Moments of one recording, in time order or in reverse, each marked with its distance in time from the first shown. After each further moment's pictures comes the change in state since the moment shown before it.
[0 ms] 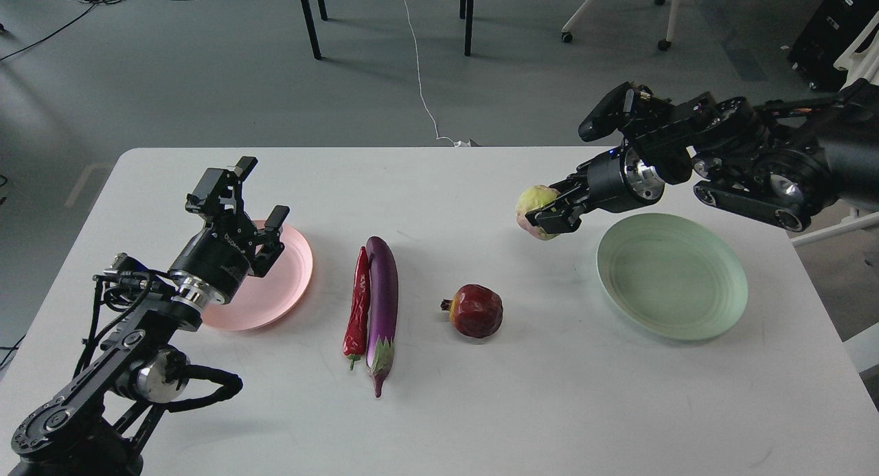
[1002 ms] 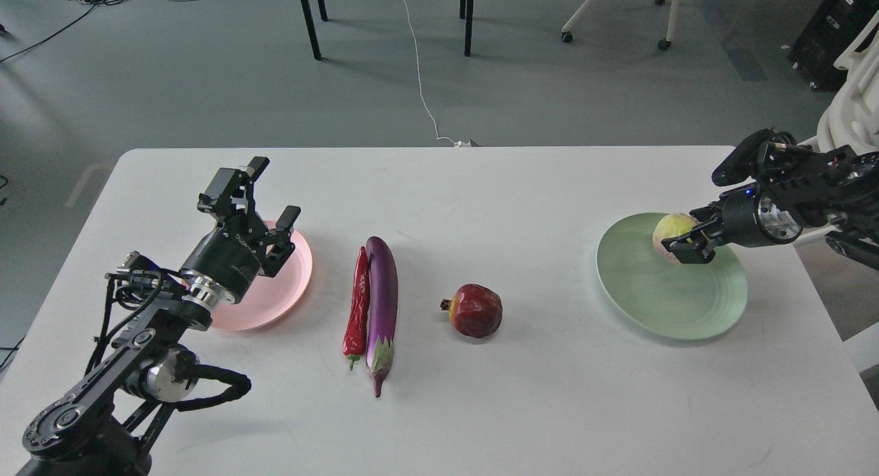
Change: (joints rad) left arm -0.010 -0.011 0.015 0.000 0.002 0.000 0.001; right arm -0.225 -0.143 -0.013 -0.175 -0.153 -0.086 0.000
